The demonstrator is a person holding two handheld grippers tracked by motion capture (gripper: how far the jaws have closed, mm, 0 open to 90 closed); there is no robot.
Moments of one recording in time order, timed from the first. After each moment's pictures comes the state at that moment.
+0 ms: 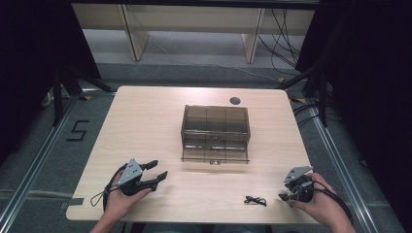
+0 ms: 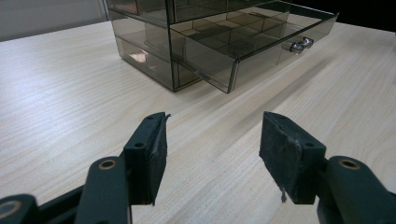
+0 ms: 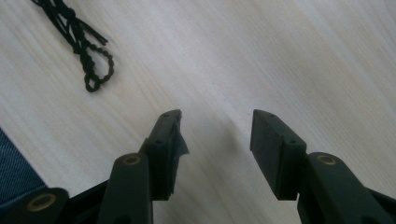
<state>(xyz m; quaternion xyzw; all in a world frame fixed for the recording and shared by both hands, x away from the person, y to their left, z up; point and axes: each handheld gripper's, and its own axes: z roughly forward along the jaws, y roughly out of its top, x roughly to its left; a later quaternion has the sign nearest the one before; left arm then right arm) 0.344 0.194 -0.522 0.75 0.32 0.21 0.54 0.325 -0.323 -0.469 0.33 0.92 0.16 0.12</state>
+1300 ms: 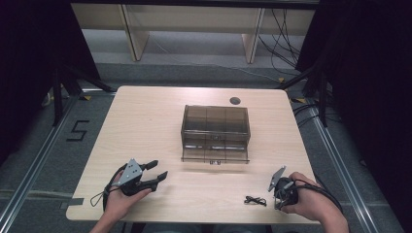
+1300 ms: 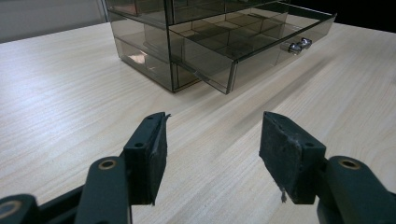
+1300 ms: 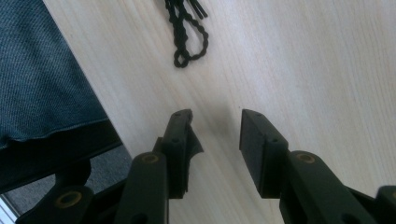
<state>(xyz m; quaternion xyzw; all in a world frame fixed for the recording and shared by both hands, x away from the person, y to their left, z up) 0.343 0.194 -0.522 0.75 0.32 0.21 0.54 0.325 -0.277 -0.458 0.23 0.97 0.03 0.03</state>
